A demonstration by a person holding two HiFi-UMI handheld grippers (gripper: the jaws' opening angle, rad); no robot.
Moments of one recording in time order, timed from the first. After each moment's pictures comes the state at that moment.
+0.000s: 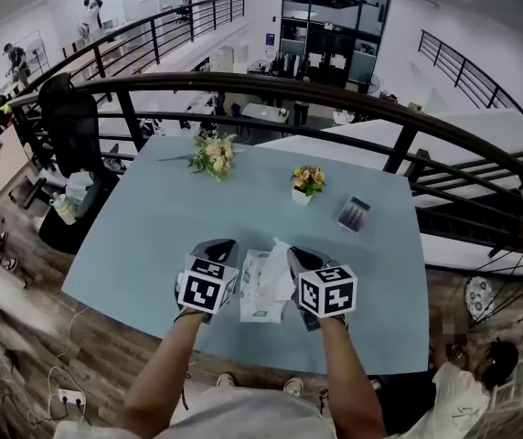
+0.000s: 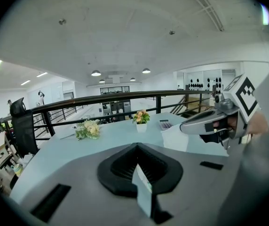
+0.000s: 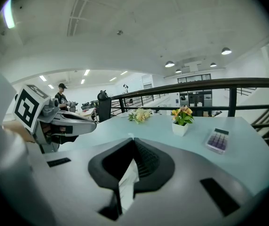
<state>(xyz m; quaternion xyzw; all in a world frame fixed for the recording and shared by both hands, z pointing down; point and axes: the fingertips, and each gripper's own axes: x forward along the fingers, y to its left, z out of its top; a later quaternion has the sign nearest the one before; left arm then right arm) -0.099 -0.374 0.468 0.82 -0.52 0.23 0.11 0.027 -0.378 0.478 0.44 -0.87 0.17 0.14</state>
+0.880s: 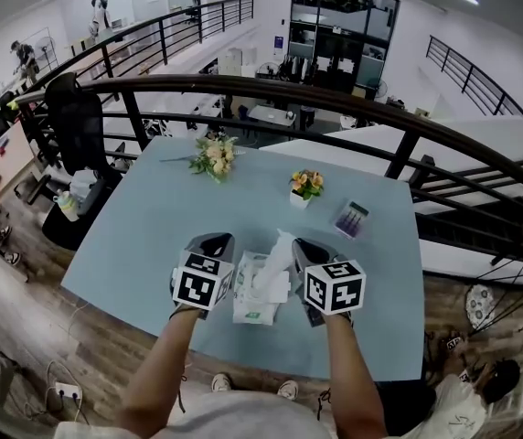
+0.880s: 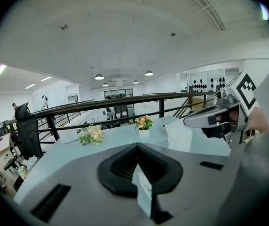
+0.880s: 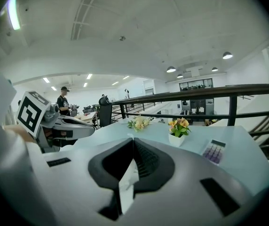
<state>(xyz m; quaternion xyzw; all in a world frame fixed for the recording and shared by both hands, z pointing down) -0.092 -0.380 0.442 0.81 -0.54 0.22 0.10 0.050 -0.389 0.440 0.43 -0.88 0.15 0.12</state>
